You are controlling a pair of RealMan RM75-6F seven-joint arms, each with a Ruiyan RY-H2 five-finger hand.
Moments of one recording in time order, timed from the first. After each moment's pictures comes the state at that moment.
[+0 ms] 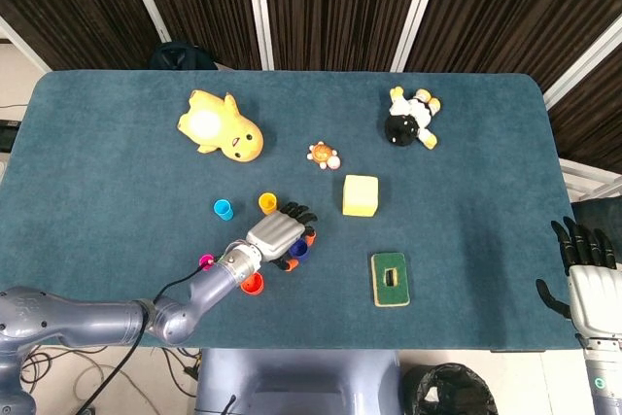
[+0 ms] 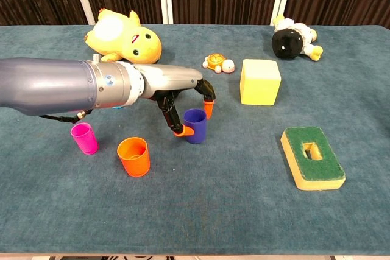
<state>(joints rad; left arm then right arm) -1.12 -1.63 -0.11 -1.46 0.83 0.70 0.38 0.07 -1.14 0.10 -1.59 -1.44 1.50 -0.09</state>
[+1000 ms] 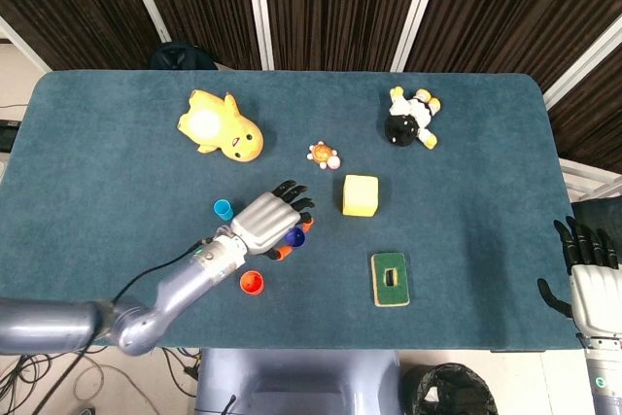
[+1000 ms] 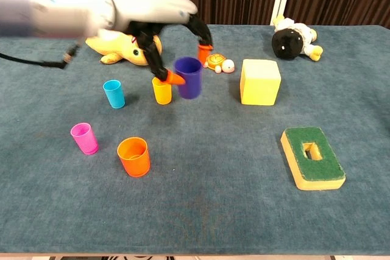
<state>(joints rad) -1.13 -1.26 -0.14 -1.89 0.82 0.81 0.52 0.07 -1.15 0.10 -1.58 -1.43 1.50 -0.09</state>
